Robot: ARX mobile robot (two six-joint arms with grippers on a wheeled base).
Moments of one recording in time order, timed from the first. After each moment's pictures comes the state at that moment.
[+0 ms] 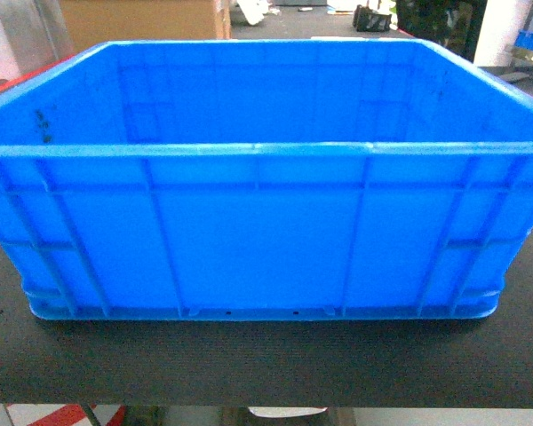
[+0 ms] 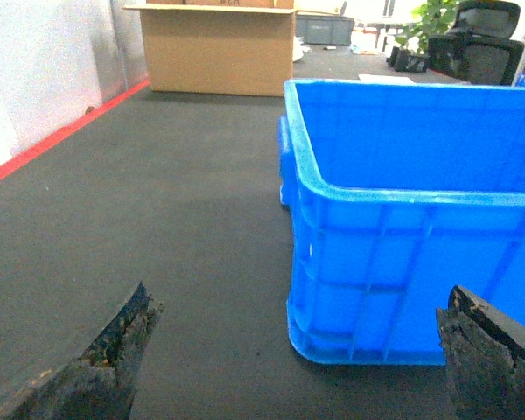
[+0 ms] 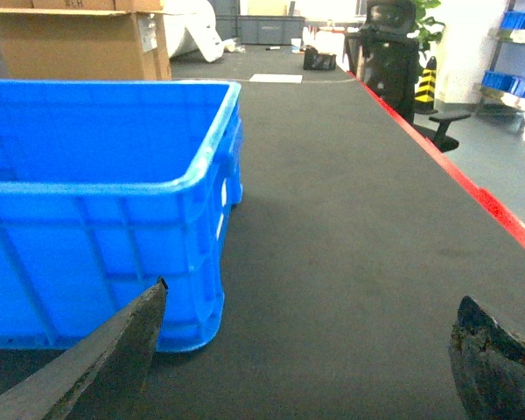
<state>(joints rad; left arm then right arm) 0.00 0.01 0.02 -0.01 0.00 0.00 0.00 0.00 0.01 0.00 0.00 0.01</state>
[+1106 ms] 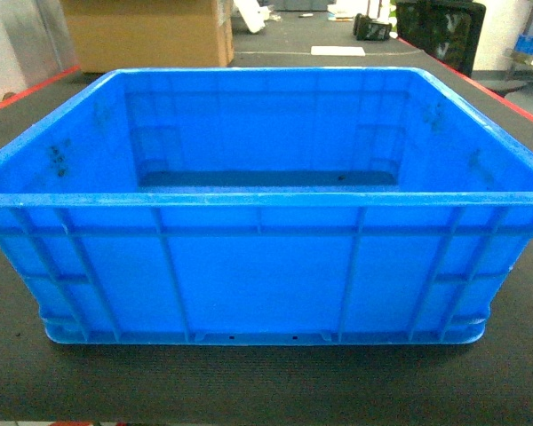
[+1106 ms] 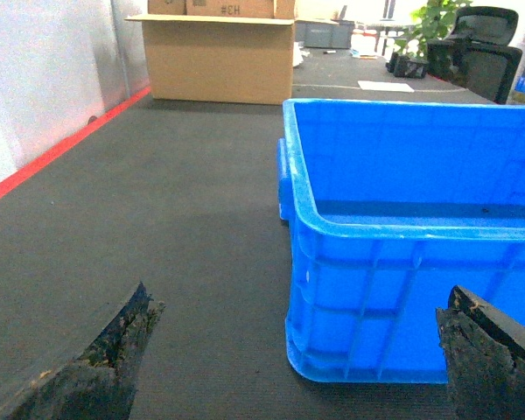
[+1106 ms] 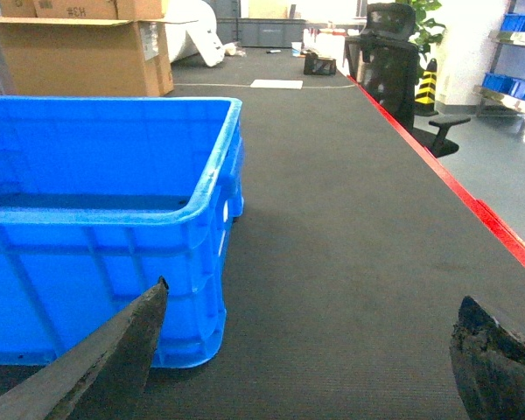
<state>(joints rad) 0.00 0.01 0.02 -0.01 0.00 0.00 0.00 0.00 0.01 -0.01 0.00 0.01</state>
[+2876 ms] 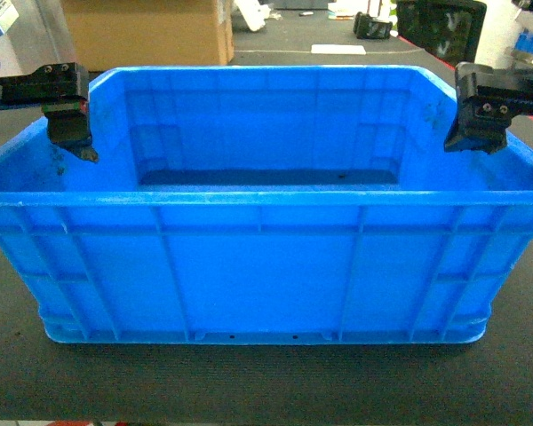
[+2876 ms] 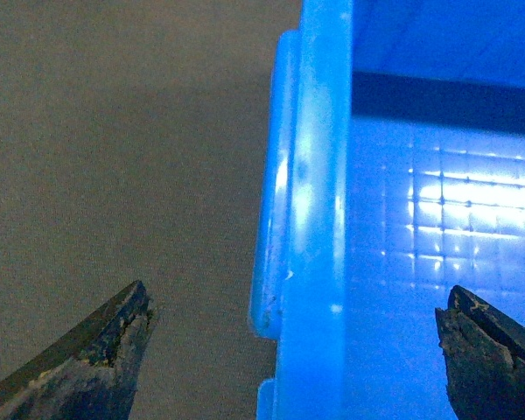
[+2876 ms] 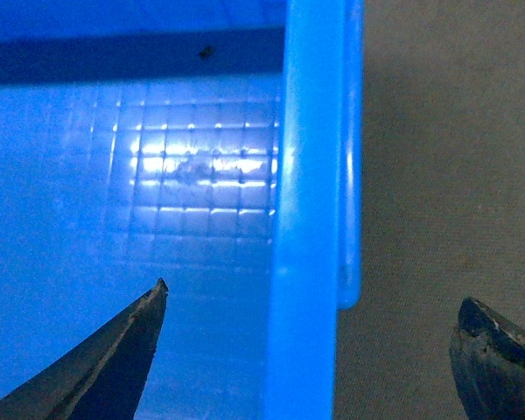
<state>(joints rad) -0.06 1.70 1.15 -0.16 -0.06 -0.12 0.12 1.77 1.25 -0.28 -0.06 0.15</state>
